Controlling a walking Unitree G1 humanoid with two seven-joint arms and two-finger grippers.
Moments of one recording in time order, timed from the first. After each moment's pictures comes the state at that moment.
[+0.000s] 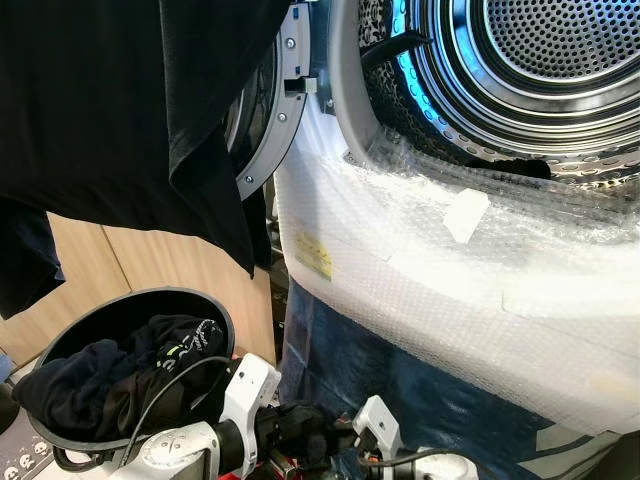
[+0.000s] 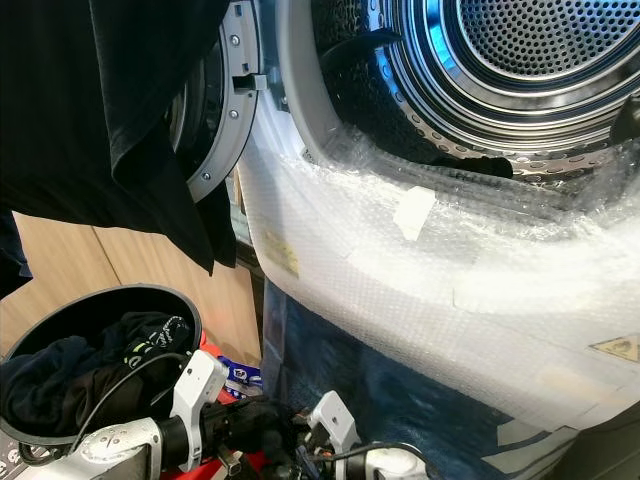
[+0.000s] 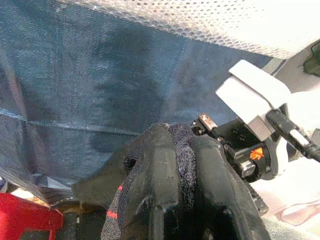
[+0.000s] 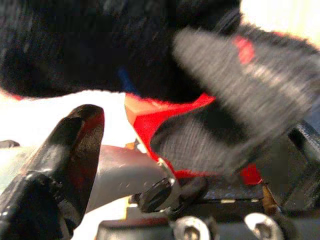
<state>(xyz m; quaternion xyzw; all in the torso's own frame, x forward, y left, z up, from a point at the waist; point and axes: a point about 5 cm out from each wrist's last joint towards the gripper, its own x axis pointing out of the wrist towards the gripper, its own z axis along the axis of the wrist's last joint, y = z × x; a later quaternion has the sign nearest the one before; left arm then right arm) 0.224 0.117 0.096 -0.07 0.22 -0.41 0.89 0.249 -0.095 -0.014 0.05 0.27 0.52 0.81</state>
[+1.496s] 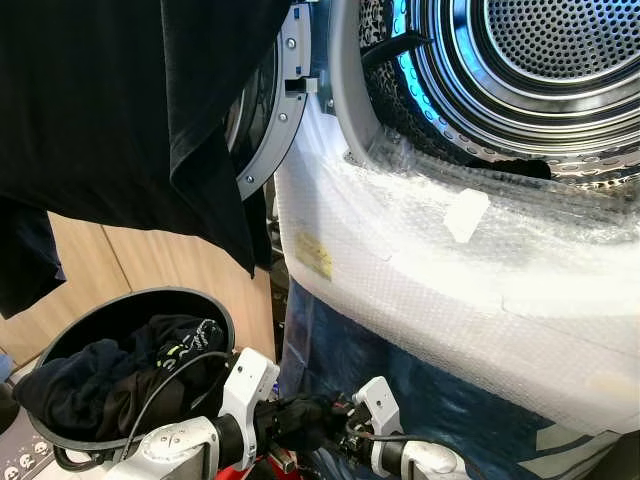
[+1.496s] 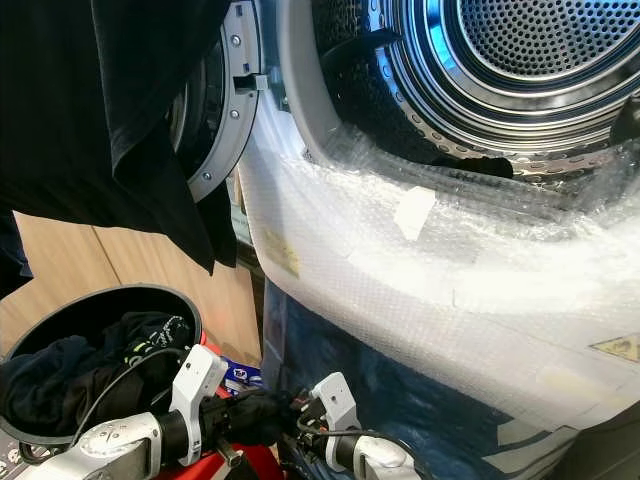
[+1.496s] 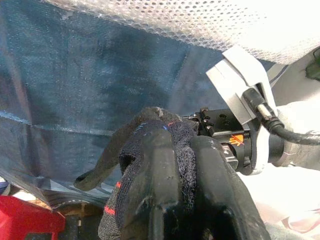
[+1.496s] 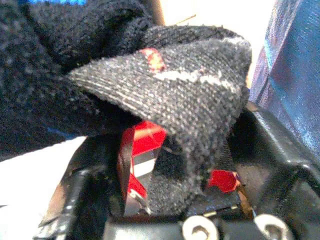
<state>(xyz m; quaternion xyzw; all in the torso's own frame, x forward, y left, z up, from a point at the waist) 0.227 0.118 0.099 -0.07 0.21 -0.40 0.89 0.263 -0.089 -0.012 0.07 0.25 0.40 0.88</state>
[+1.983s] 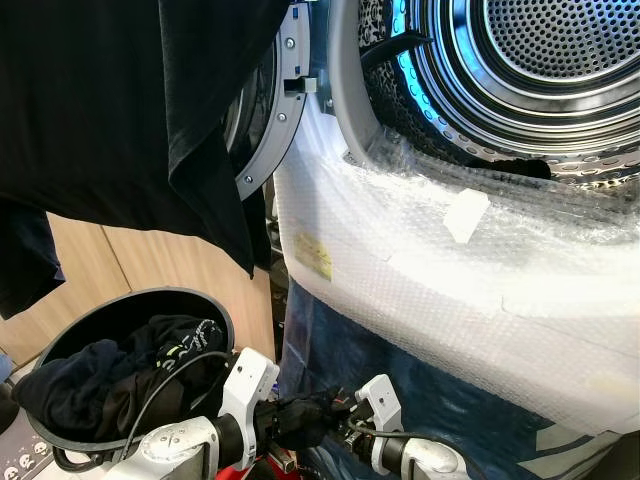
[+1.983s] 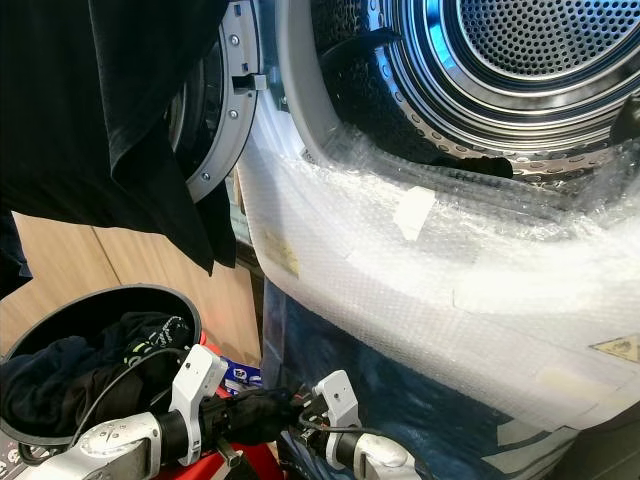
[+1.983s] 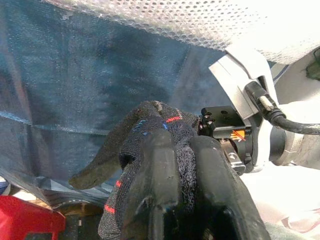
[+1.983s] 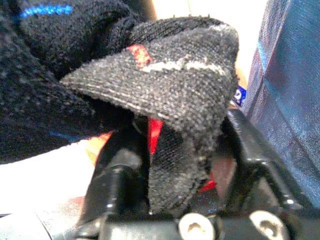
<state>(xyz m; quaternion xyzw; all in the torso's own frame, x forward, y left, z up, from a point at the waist) 0.227 0.118 0.099 -0.07 0.21 -0.40 0.89 0.263 -0.088 -0.011 0.08 0.25 0.40 0.88</state>
